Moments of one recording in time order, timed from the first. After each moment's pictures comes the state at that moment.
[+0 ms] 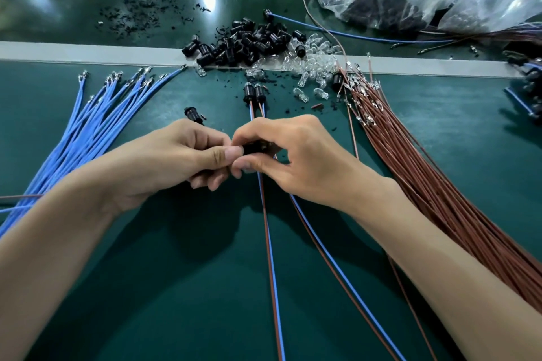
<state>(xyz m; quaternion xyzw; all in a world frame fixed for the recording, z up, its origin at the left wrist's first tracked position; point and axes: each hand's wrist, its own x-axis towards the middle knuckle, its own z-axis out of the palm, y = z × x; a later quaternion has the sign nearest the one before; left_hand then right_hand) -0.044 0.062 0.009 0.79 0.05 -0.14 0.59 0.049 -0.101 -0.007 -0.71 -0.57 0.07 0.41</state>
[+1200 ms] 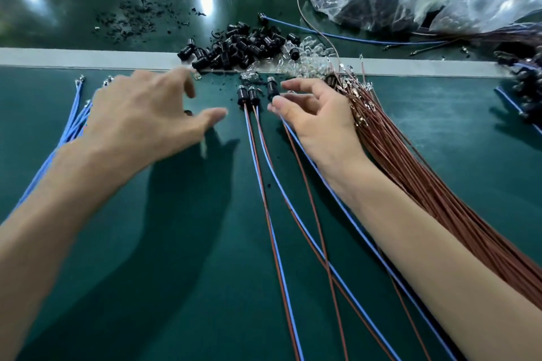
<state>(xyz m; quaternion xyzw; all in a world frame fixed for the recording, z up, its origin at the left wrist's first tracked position) -0.019 0.077 0.024 0.98 0.19 0.07 0.04 0.065 -0.097 -0.013 -0.73 -0.14 0.13 0.66</state>
